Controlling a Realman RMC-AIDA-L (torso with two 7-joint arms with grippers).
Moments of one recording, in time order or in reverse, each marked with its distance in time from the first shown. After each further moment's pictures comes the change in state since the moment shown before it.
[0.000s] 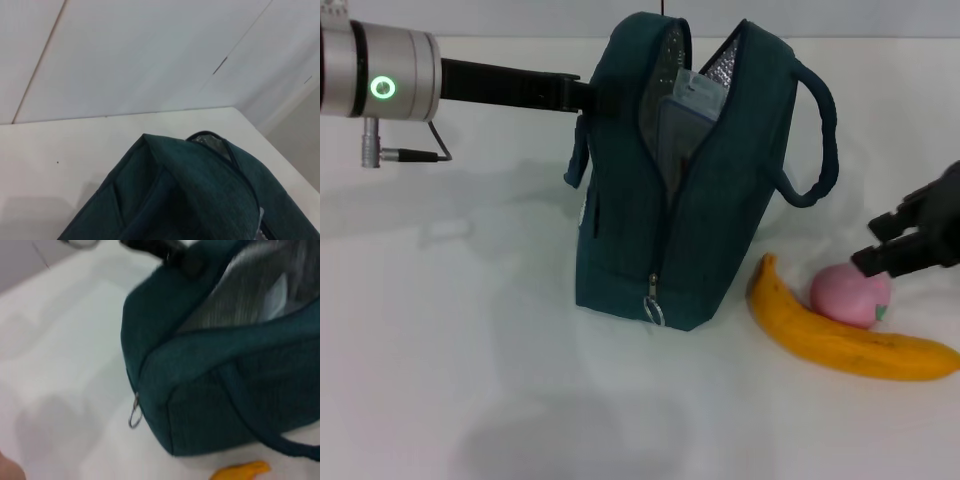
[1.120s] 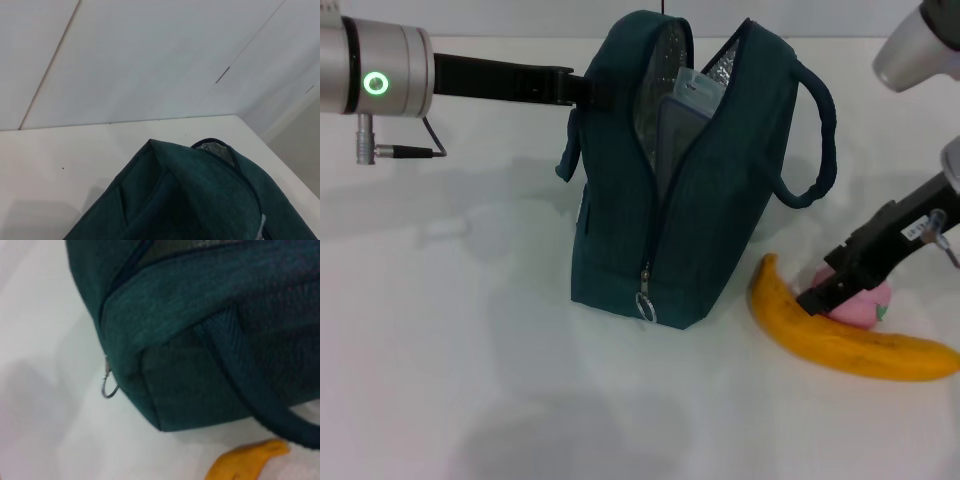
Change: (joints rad) left arm 0.001 0.001 -0.018 0.001 -0.001 0.000 -0.001; right arm 0.154 0.005 -0.191 0.376 -0.102 0.206 0.053
